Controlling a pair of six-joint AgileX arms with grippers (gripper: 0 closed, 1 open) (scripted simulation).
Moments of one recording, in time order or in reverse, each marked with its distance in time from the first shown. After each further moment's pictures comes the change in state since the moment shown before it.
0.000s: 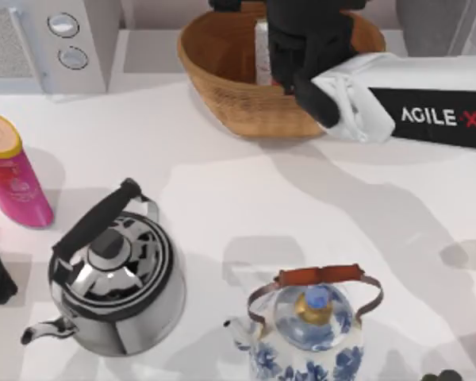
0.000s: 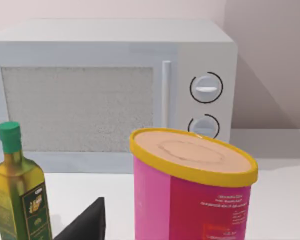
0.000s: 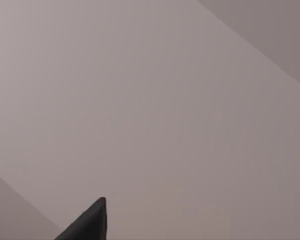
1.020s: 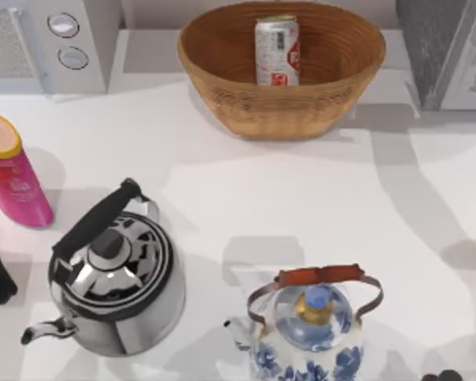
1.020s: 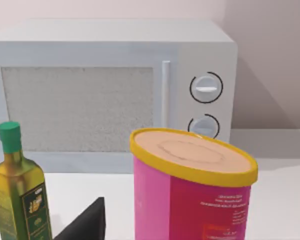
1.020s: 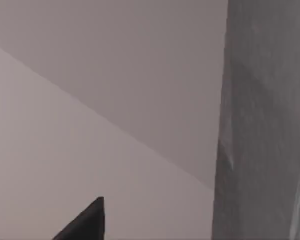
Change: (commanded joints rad) left arm 0.000 0.000 0.000 0.000 0.000 0.000; right arm -0.213 -0.801 -0.550 -0.215 -0.225 -0.008
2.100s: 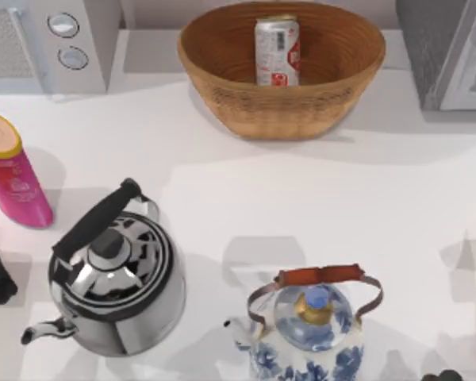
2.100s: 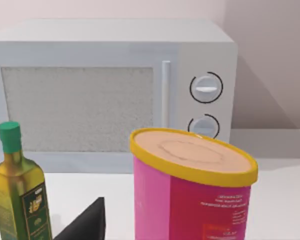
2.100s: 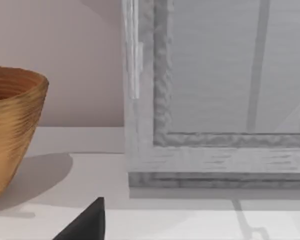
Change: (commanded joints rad) left arm 0.000 0.000 0.000 0.000 0.000 0.000; right arm -0.394 -1.369 -0.997 -0.394 -0.404 -0.010
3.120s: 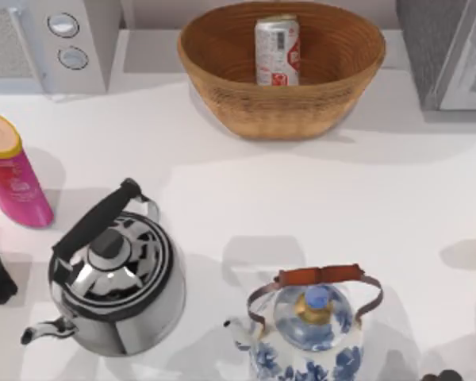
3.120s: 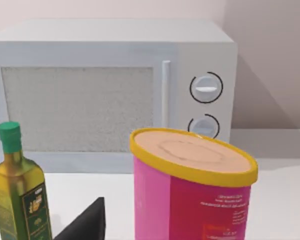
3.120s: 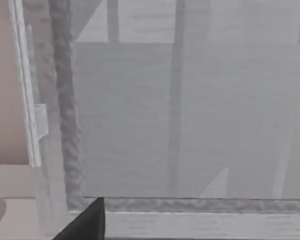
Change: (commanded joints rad) left arm 0.000 0.000 0.000 0.000 0.000 0.000; right arm -0.579 0.865 0.209 0.684 -0.570 0.015
